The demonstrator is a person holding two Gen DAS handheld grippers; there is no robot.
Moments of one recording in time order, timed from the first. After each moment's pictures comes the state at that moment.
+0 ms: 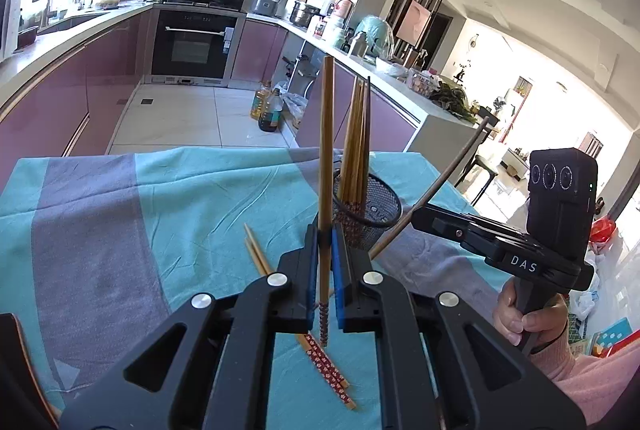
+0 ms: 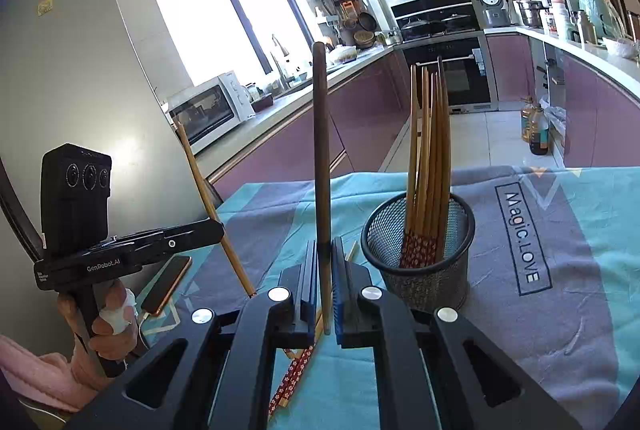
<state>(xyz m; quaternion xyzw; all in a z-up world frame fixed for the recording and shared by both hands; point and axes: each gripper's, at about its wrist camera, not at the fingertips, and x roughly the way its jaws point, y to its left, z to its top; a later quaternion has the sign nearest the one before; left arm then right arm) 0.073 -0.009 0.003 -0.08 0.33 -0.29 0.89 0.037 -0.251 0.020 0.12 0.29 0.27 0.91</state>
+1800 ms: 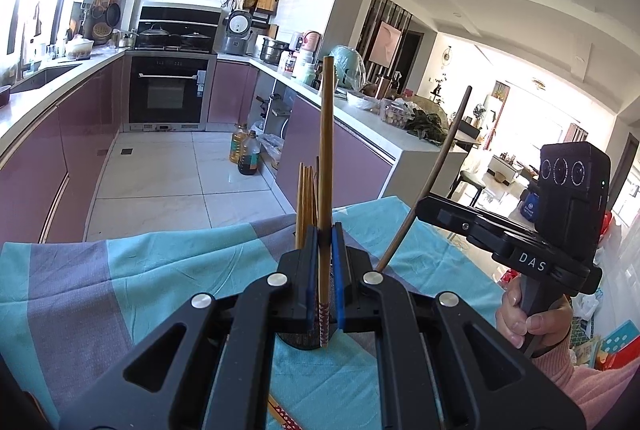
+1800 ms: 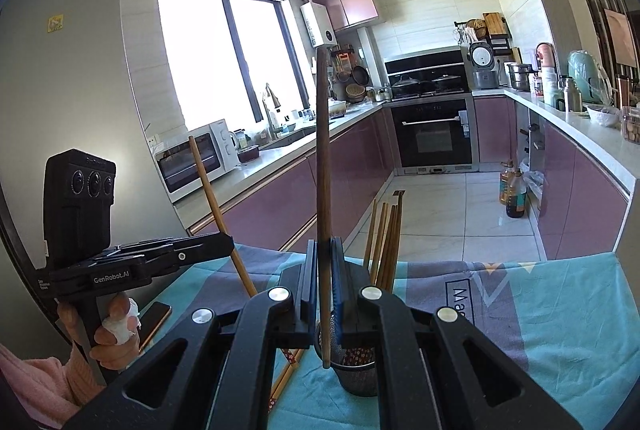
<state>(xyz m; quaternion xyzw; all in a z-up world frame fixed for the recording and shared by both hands) 0.103 -0.049 0.057 -0.06 0.26 -0.33 0.91 0.047 -0.285 0.088 0.09 0.21 0.24 0.95</state>
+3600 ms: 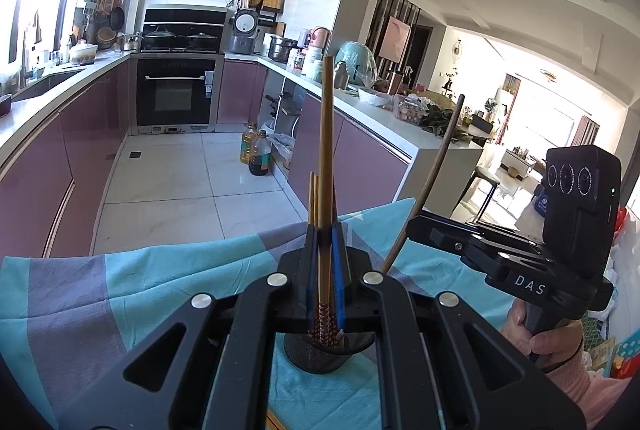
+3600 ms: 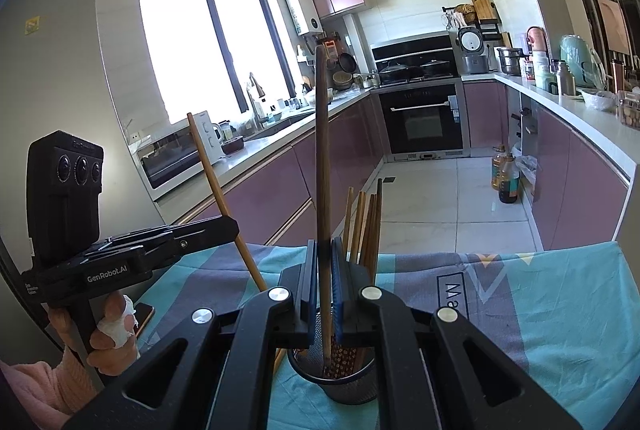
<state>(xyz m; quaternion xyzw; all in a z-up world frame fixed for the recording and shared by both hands) 0.110 -0.078 0.068 -0.04 0.26 -0.31 0.91 0.075 -0.283 0.072 0.09 0.24 0.22 0.94</state>
